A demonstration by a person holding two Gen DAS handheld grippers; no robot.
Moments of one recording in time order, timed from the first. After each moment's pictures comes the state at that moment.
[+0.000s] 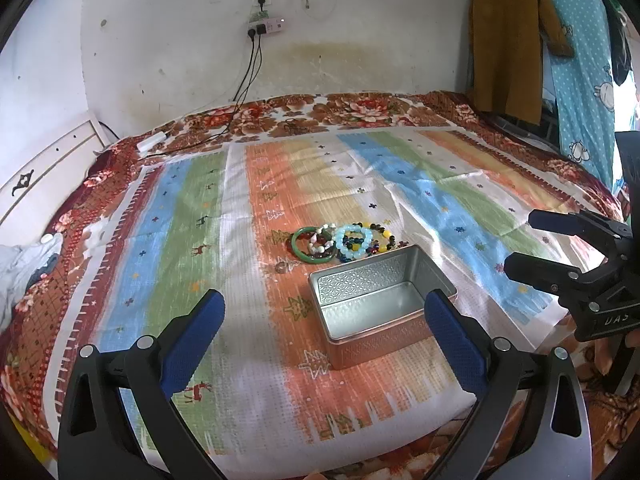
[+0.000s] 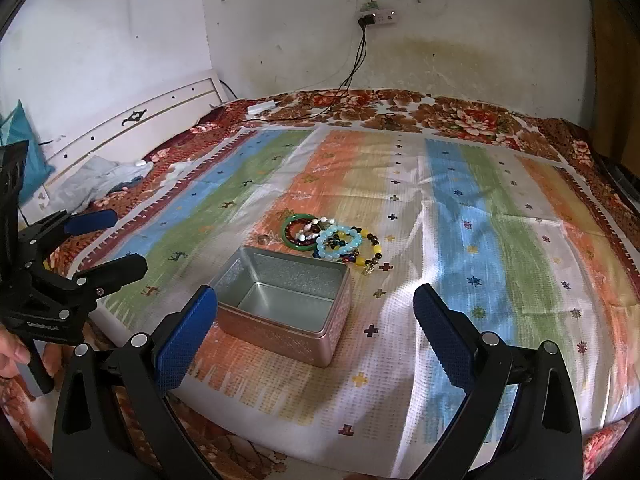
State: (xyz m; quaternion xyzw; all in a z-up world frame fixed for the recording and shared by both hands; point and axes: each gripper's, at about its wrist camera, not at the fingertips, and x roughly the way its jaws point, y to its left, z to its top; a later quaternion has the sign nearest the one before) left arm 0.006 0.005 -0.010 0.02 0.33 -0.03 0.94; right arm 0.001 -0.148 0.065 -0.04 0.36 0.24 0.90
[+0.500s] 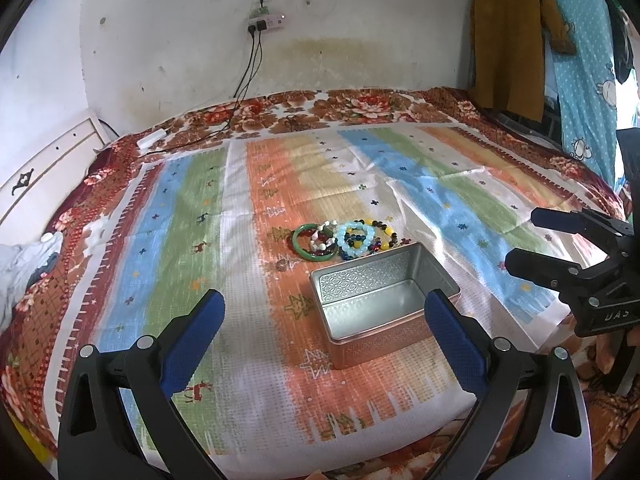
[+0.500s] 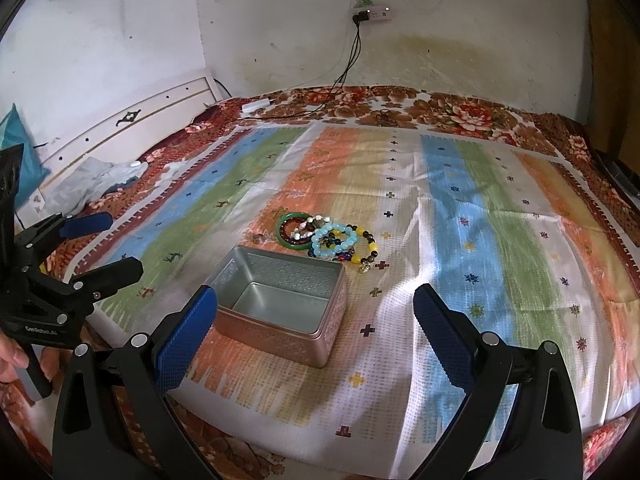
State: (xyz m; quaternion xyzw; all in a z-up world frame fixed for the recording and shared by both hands) left arm 0.008 0.004 -0.012 0.03 0.33 -0.02 0.94; right arm 0.007 -0.150 0.062 -0.04 0.37 0.23 0.90
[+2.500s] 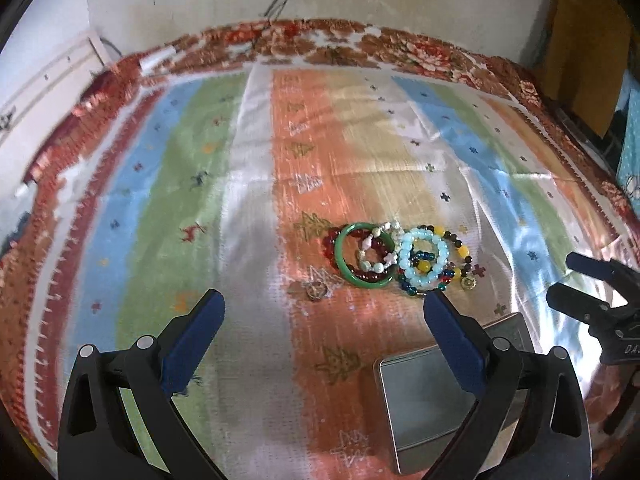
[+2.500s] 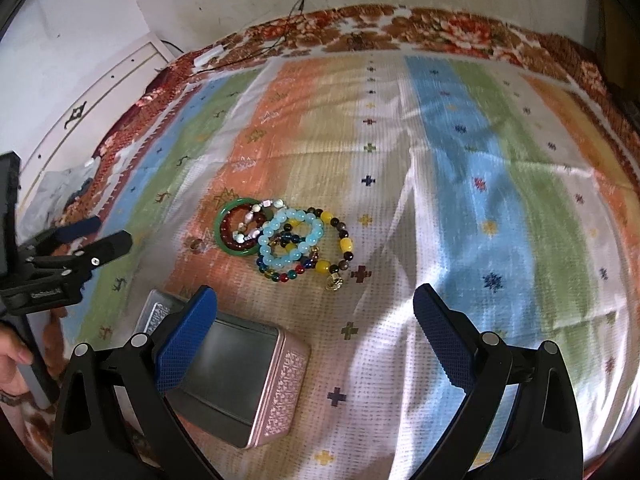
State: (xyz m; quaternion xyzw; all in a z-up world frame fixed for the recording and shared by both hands) left arm 0.169 0.062 -0.052 -0.05 0.47 0.01 0.88; right arm 0.148 -0.136 0.015 0.01 0.51 0.19 0.84
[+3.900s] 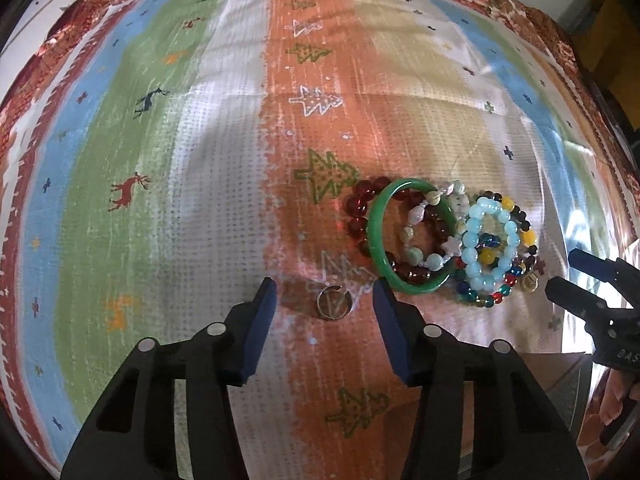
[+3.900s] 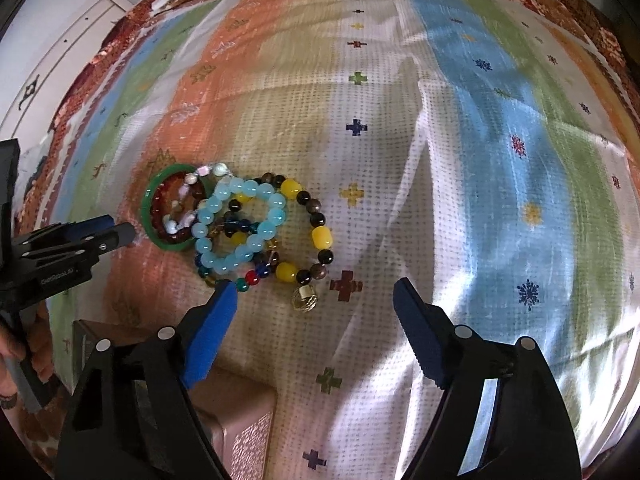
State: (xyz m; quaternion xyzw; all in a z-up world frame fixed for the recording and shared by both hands) left arm 0.244 0.079 -0.139 -0.08 0.59 0.01 0.80; right arm 0.213 -0.113 -0.058 -0.03 0.62 0.15 0.77
